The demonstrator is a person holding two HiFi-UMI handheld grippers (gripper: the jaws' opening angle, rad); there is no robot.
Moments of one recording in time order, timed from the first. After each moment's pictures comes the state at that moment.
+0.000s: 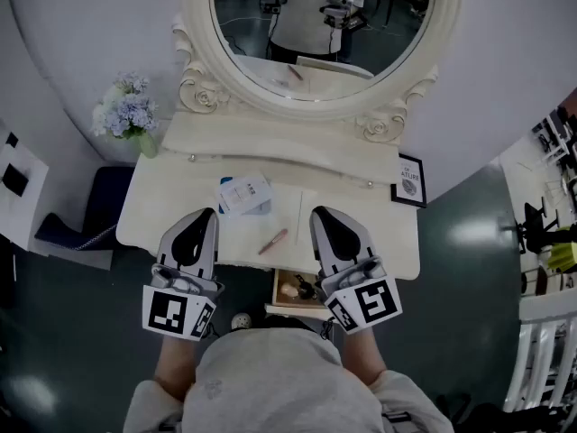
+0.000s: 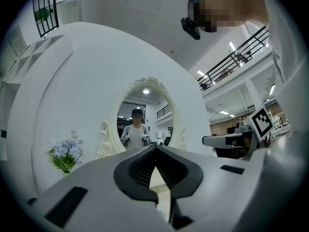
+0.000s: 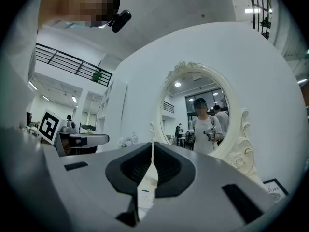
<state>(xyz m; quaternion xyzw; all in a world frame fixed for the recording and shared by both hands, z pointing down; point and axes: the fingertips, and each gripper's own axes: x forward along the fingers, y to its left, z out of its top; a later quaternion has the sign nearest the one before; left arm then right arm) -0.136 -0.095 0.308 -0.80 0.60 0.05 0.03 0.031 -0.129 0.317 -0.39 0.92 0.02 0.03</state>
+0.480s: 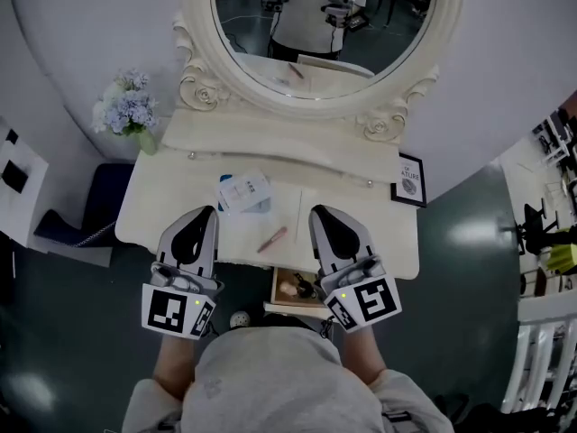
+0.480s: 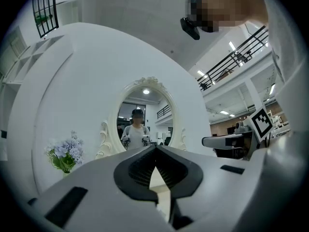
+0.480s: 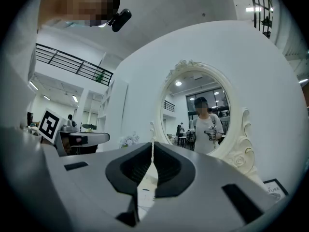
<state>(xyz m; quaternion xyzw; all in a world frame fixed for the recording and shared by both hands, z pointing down) -0.136 -0.095 0.307 -0.80 0.60 0.05 0.03 0.030 -0.129 0.319 -0.38 0.92 0.02 0.02</state>
